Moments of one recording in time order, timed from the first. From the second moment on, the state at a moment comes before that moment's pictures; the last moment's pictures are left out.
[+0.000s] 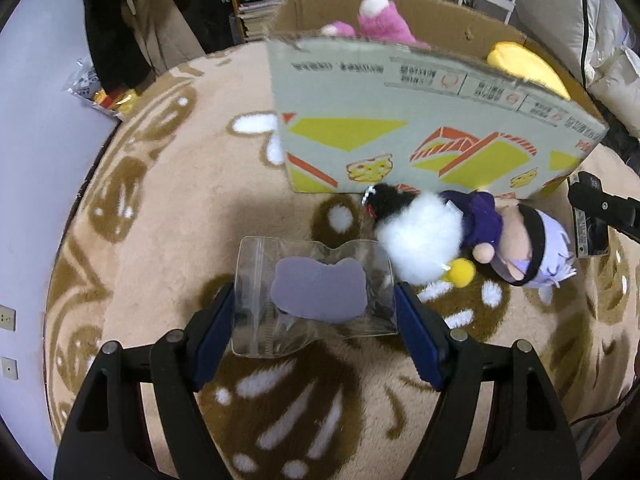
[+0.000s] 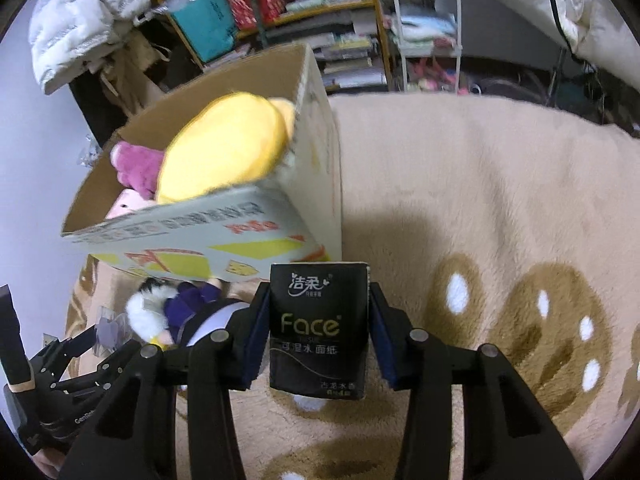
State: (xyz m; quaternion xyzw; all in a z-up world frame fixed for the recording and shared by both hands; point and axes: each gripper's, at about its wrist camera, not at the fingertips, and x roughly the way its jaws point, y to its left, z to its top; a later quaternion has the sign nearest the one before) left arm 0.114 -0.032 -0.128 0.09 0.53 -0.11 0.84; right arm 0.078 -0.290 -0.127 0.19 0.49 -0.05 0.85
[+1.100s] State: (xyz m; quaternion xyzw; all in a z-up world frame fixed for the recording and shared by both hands) left arm 0.062 -0.022 0.024 0.07 0.26 -0.13 0.95; right arm 0.047 -0.271 -0.002 0.14 0.27 0.03 0.95
